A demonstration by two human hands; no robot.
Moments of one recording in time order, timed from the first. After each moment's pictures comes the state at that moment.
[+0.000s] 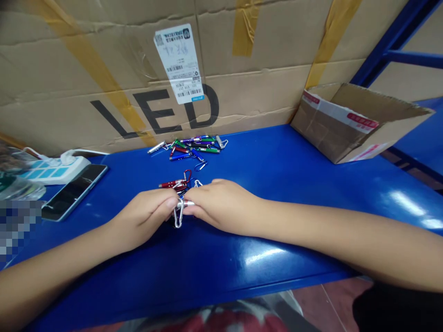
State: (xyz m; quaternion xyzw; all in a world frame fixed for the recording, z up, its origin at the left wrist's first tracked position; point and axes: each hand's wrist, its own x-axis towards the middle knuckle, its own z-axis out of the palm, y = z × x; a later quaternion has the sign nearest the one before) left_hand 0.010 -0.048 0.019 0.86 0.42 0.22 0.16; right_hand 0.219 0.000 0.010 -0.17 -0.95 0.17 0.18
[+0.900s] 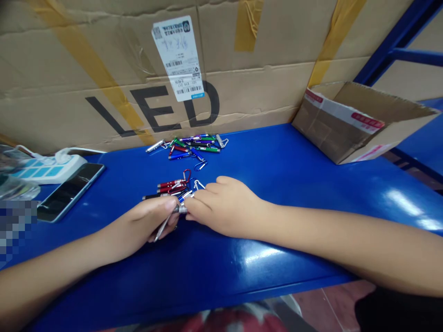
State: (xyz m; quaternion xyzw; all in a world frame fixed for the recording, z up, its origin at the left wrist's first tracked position) left_hand 0.016 -0.058 0.022 0.67 0.47 0.23 0.52; right_hand 0.222 -0.003 -0.001 -0.14 -0.95 -0.12 0.25
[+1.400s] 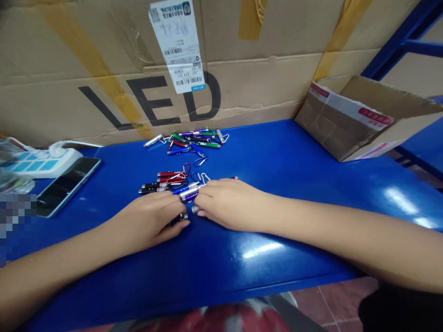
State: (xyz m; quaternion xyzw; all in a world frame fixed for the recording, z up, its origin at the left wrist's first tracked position) left_hand 0.005 -0.050 0.001 0.92 0.38 0.02 0.03; right_hand 0.226 0.008 -0.009 -0.15 -0.98 0.05 0.09
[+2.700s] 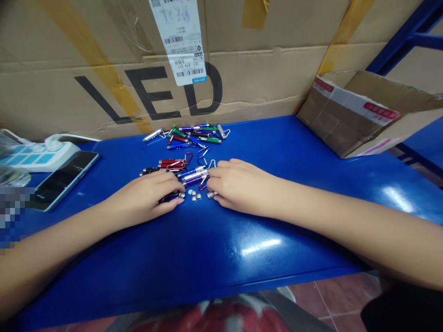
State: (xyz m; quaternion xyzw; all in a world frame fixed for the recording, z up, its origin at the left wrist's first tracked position) left_hand -0.011 -0.024 0.000 0.91 0.41 0.03 0.05; right_hand 0.236 0.022 0.007 -0.19 -0.98 0.00 0.03
